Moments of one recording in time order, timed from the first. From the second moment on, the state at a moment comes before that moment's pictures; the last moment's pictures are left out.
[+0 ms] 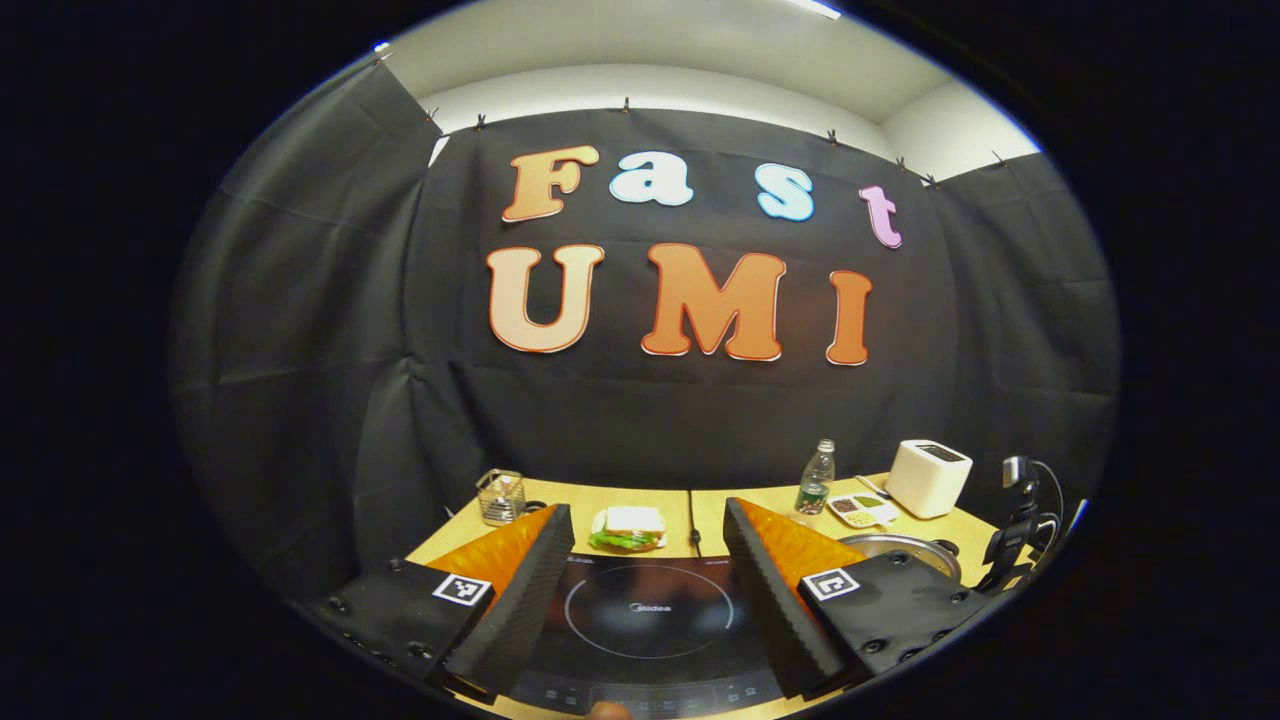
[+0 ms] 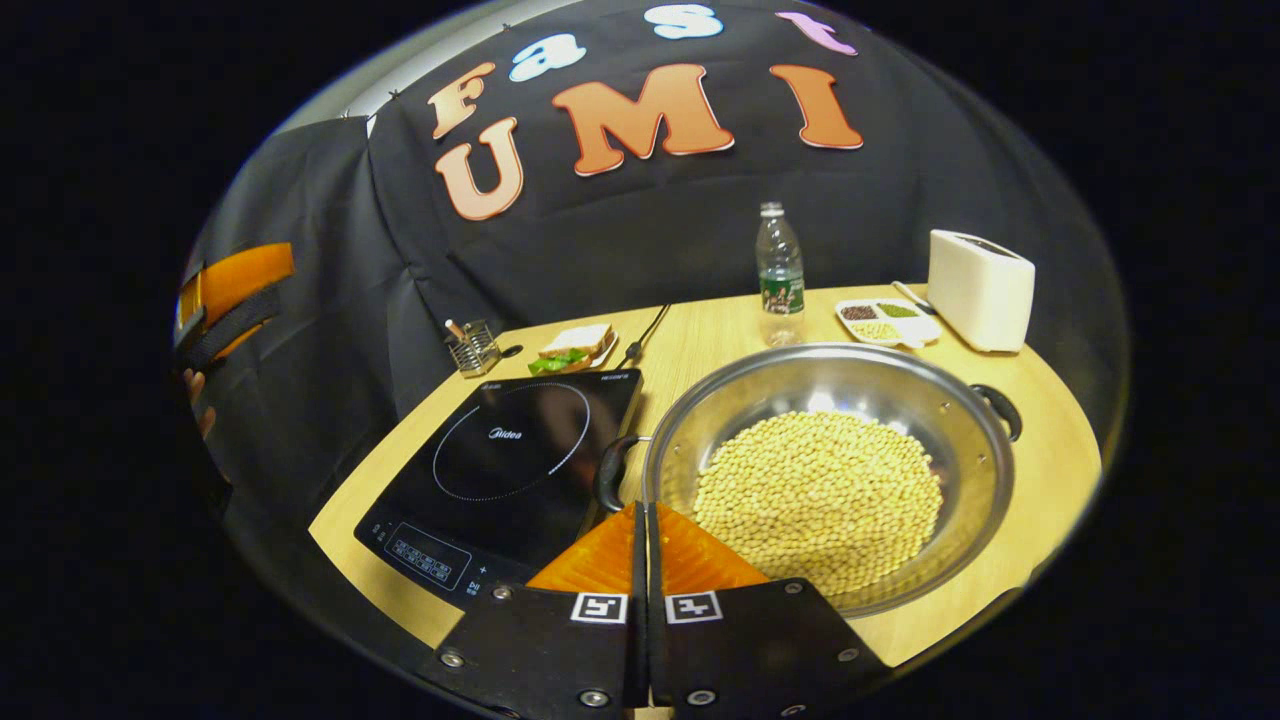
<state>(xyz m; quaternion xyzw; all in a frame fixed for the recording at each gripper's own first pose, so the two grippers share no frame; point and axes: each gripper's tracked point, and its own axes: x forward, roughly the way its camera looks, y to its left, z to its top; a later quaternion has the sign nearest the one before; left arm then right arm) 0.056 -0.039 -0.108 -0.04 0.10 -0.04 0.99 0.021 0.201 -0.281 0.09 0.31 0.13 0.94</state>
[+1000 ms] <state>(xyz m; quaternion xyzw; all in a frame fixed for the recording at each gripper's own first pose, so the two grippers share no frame) 0.072 -0.207 -0.227 -0.06 0.23 -0.14 0.96 0.060 0.012 -0.278 0.08 0.27 0.00 0.96</state>
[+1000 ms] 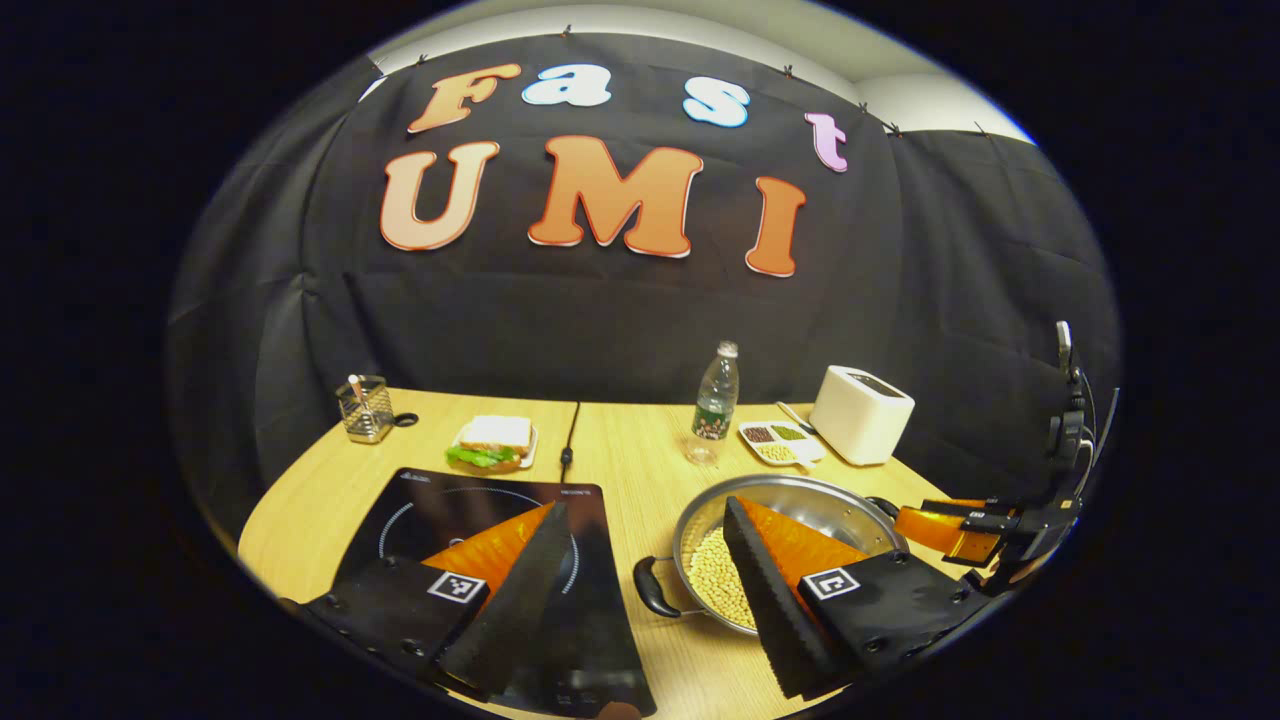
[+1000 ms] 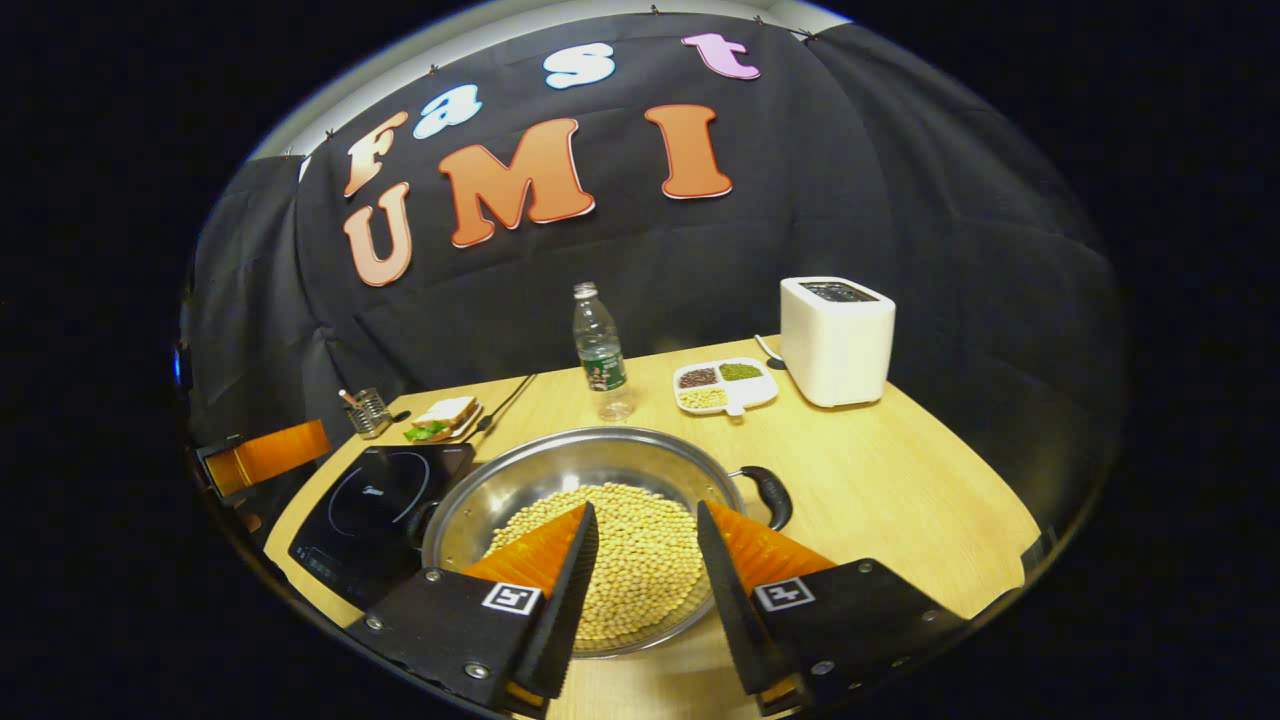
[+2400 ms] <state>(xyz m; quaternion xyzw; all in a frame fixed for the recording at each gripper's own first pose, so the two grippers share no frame) 0.091 -0.255 -0.369 -0.04 0.41 -0.14 0.90 0.108 -0.048 -0.366 0.07 0.36 -0.04 0.93</state>
